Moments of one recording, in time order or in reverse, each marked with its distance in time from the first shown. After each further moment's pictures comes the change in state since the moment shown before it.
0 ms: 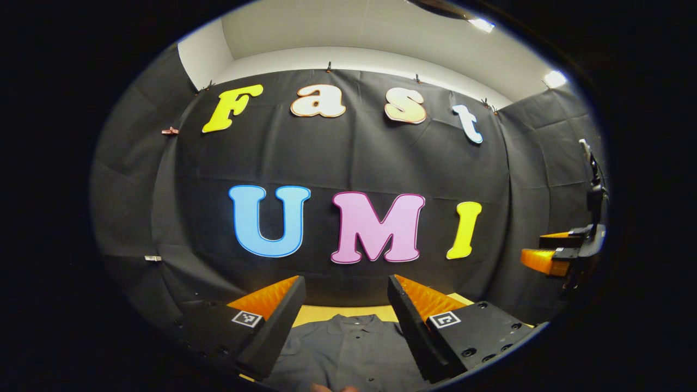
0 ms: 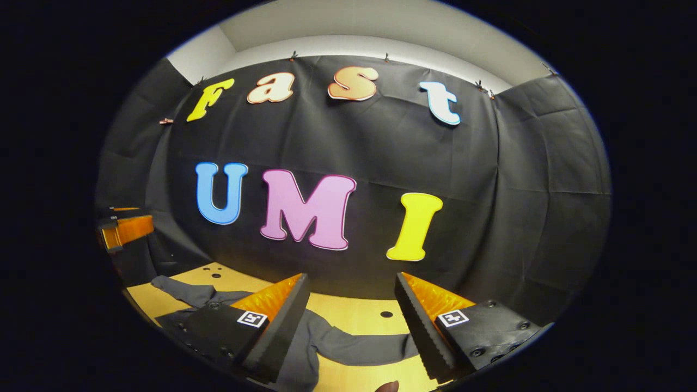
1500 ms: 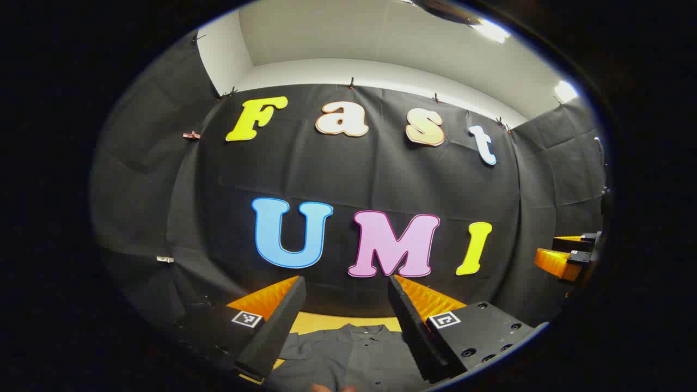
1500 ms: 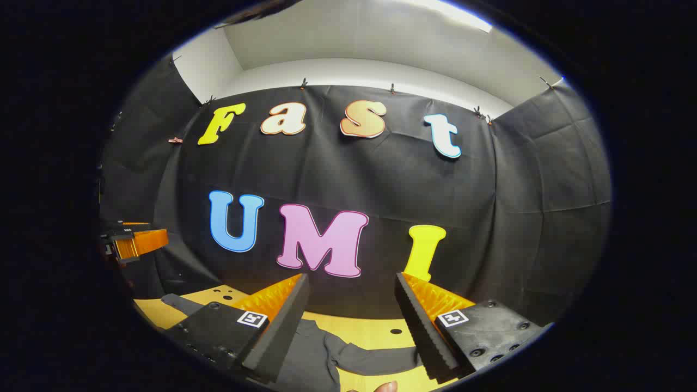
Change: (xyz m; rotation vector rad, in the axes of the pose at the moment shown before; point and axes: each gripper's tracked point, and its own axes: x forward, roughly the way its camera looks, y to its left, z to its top) left arm -0.031 0.046 0.026 -0.038 -0.063 0.064; right arm -0.069 0.068 0.069 0.006 -0.177 0.009
